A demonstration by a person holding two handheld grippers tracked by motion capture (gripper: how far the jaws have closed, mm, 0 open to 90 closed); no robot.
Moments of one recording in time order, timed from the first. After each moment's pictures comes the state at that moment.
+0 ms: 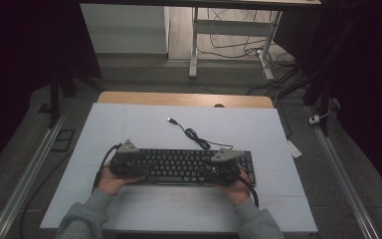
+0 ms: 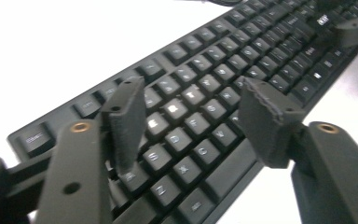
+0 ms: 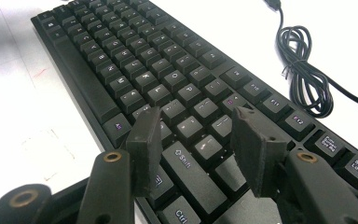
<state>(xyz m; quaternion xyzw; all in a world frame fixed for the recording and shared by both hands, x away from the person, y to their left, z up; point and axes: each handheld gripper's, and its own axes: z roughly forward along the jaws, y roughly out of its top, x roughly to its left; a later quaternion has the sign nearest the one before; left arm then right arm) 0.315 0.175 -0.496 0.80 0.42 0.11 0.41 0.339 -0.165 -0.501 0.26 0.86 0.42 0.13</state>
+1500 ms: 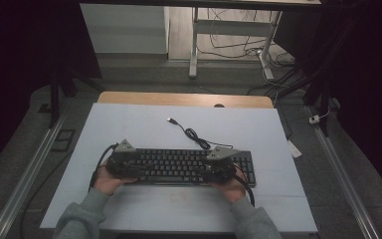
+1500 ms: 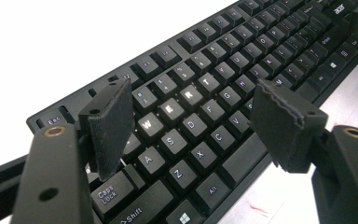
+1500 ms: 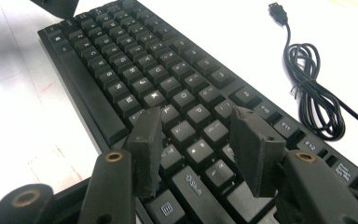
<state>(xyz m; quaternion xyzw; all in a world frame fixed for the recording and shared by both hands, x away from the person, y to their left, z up) 0.316 0.180 -0.498 0.81 0.42 0.11 0.39 0.340 -0.150 -0.496 0.25 0.86 0.43 0.14</state>
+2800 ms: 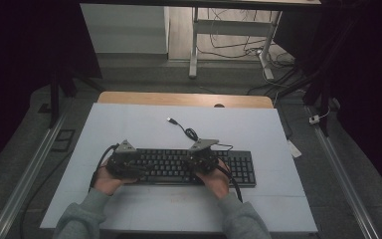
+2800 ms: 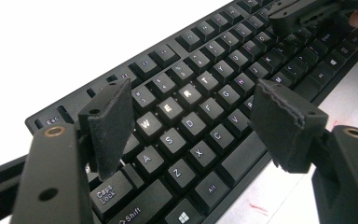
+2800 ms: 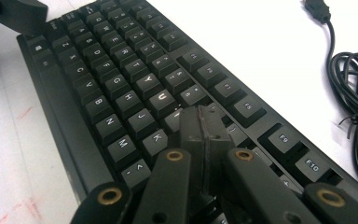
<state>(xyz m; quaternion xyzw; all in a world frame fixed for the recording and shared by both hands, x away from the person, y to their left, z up) 0.315 0.179 -0.498 0.81 0.42 0.11 0.39 0.370 -0.103 -0.508 0.25 0.88 0.40 0.11</state>
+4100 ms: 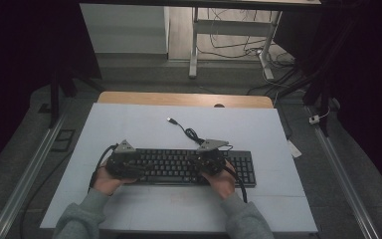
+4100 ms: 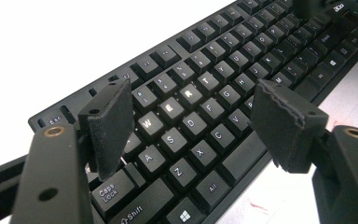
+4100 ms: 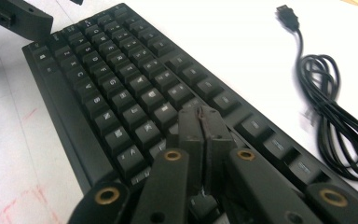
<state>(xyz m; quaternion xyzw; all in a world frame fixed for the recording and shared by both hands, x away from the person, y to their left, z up) 0.314 0.180 -0.498 0.81 0.42 0.12 0.39 0.363 -0.124 -0.500 0.26 0.86 0.42 0.12</state>
